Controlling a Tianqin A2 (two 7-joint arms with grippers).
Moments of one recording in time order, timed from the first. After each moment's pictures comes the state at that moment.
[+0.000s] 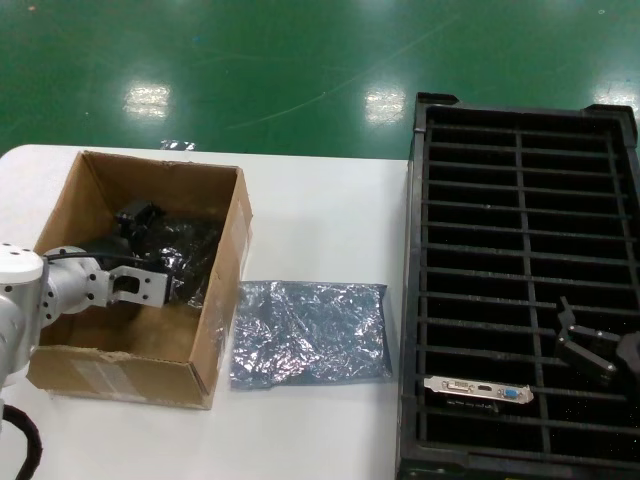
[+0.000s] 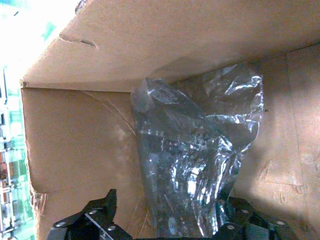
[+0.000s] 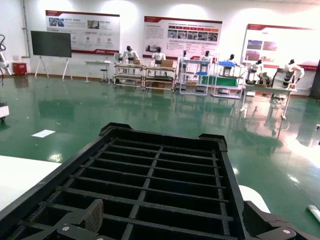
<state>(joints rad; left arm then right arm) -1.20 -0.32 1.80 -0.04 -1.55 0.38 1.51 0.02 0.31 -1.60 1.60 1.79 -0.04 0.01</state>
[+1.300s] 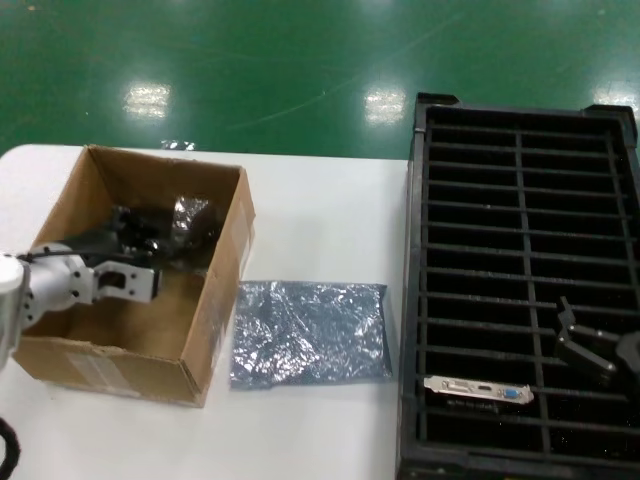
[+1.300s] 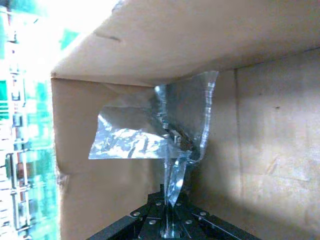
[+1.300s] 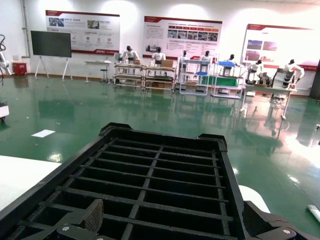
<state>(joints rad) -1.12 -0.37 1.81 -0.21 -1.55 0.42 1.45 0.02 0.31 -1.60 1.60 1.79 -0.04 0.01</state>
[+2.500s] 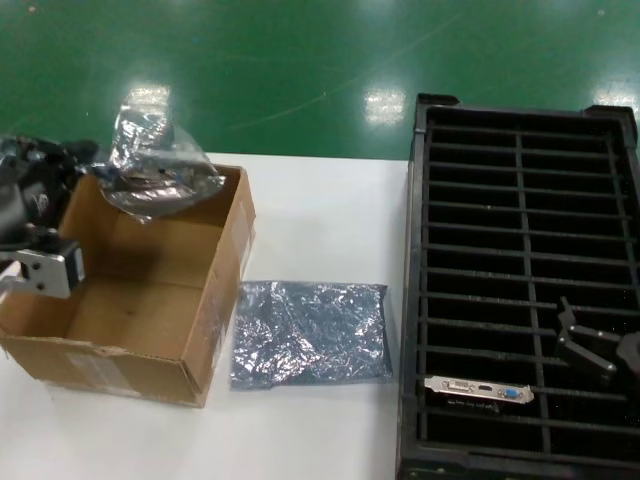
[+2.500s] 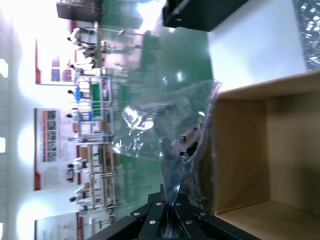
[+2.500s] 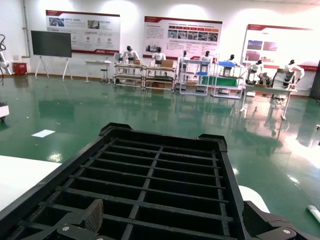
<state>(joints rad) -0.39 -0.71 1.59 -1.64 -0.96 0.49 0.34 0.02 0.31 -1.60 1.60 1.79 -0.04 0.01</state>
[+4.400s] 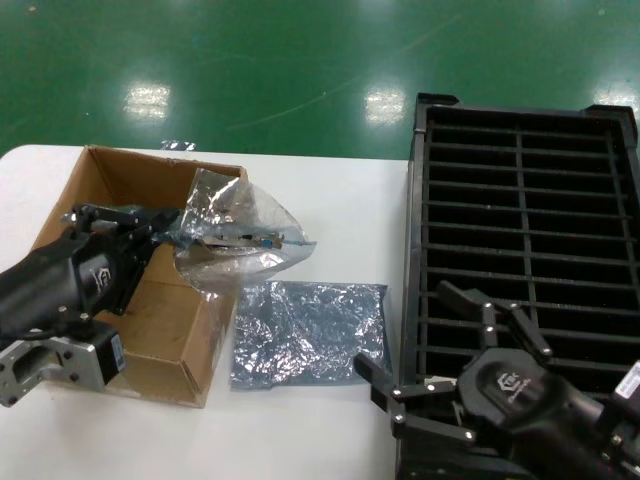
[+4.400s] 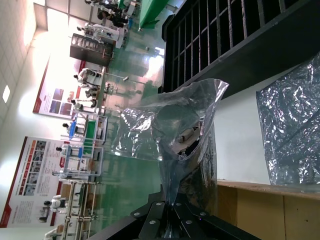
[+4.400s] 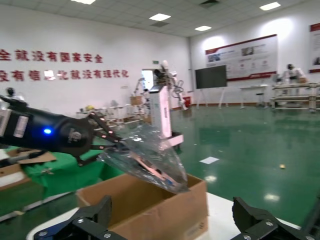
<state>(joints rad) -0.11 -0.81 1.57 -1.90 -1.22 0.44 0.32 -0.01 0.53 -1.74 1.88 1.94 -0.52 0.11</state>
